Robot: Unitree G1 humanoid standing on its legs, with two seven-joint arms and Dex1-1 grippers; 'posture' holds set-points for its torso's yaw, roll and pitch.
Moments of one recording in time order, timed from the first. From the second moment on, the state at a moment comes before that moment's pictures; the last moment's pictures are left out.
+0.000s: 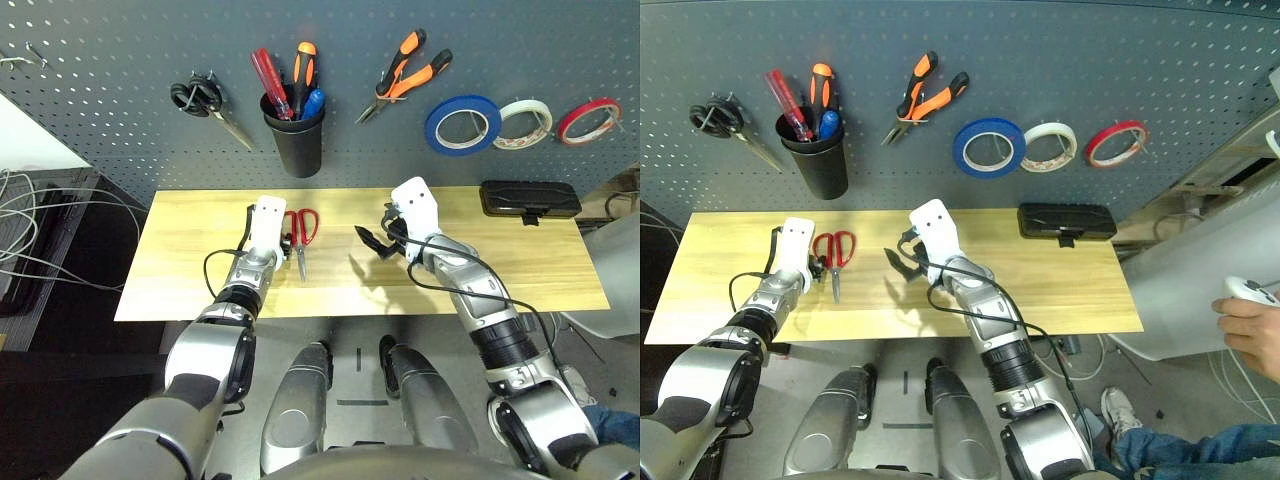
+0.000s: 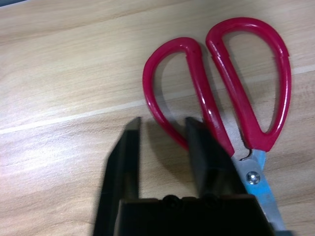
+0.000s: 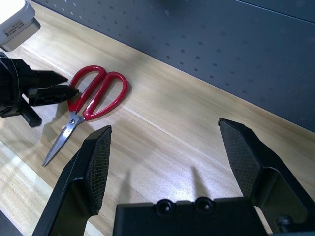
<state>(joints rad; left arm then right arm) -0.75 0.21 0.05 1.22 0.06 0.07 -0.03 -0.44 -0.15 0.21 0.16 0.02 0.40 0.43</state>
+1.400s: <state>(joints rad) -0.24 0.29 0.21 0.49 -0.12 -0.28 -0.21 -0.53 -0.19 0.17 0.04 0.16 0.17 0.67</state>
